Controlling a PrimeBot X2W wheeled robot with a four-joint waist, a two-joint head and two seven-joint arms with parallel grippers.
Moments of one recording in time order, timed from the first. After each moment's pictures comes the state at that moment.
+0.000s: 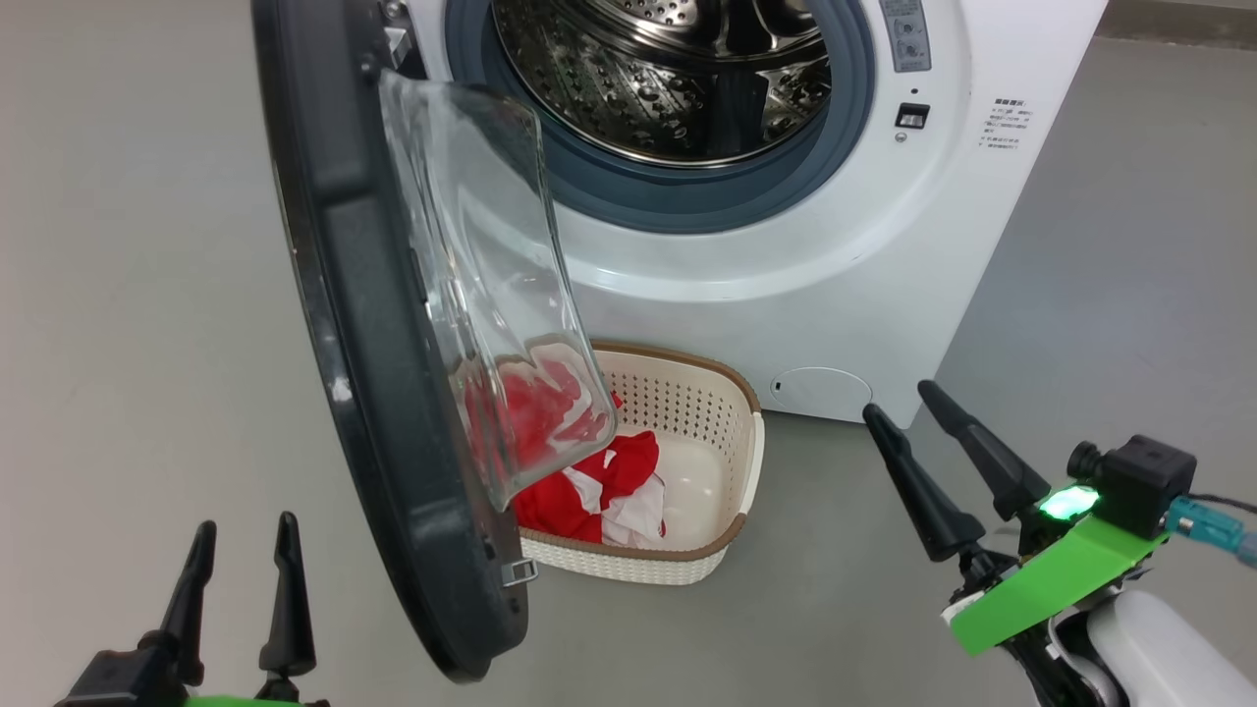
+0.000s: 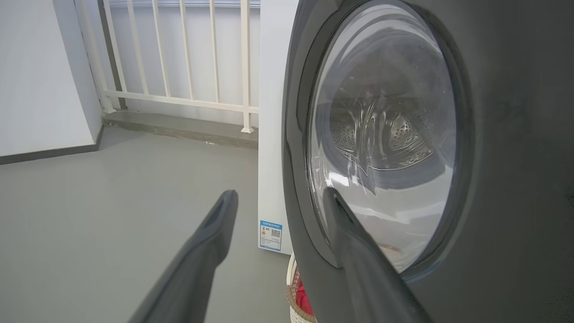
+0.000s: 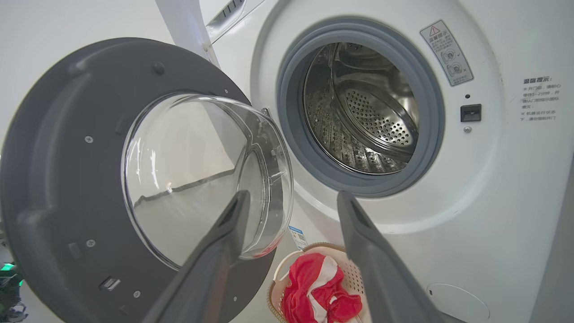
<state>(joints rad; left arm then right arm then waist) 0.00 0.03 0.04 0.11 -0.21 -0.10 -0.25 -0.28 -0.44 0.46 0.11 0.82 0.13 -0.25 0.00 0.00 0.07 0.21</state>
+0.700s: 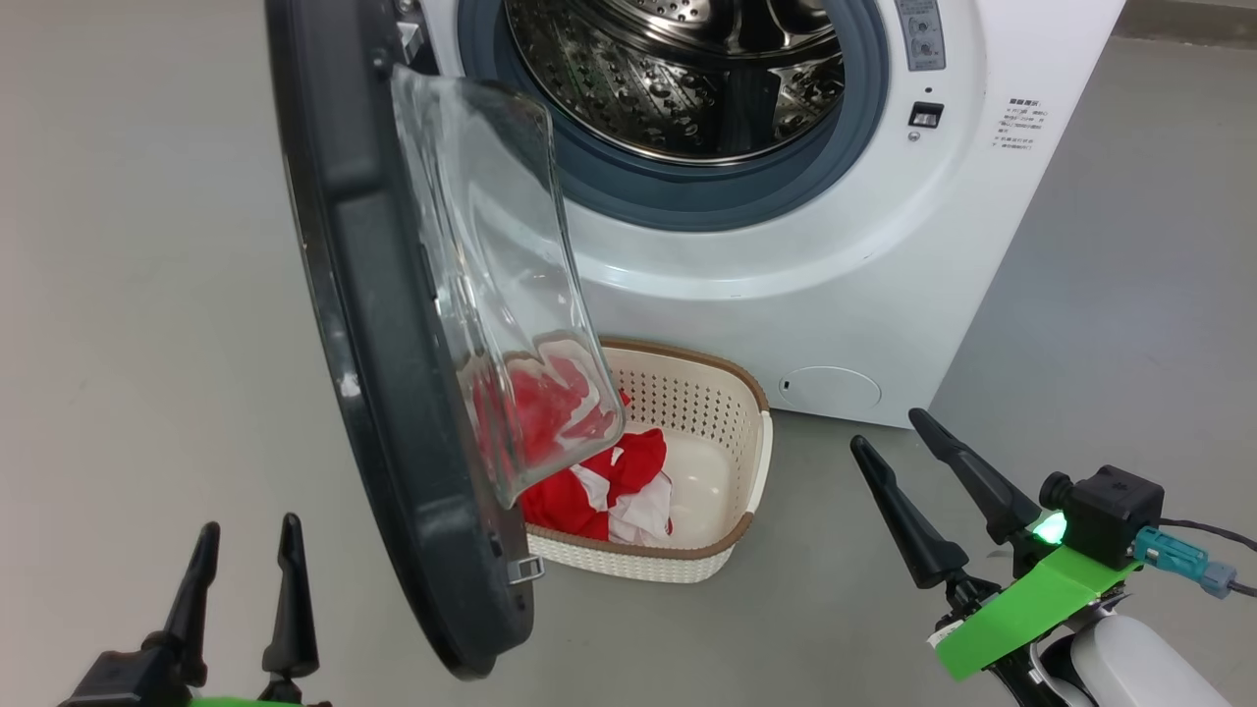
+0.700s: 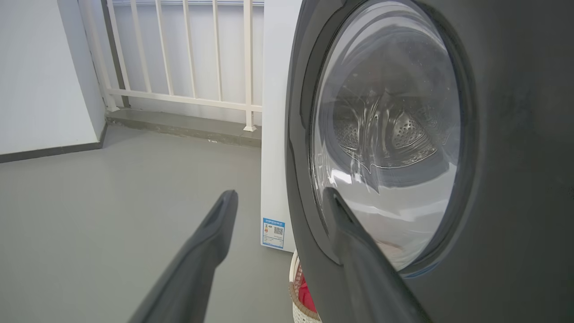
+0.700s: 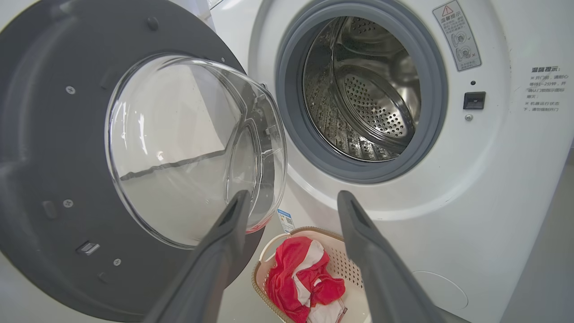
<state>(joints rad) 0.00 0.03 0.04 0.11 -0.21 -0.10 -0.25 -0.22 -0.38 0.41 0.14 0.63 0.13 -0.25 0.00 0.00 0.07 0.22</state>
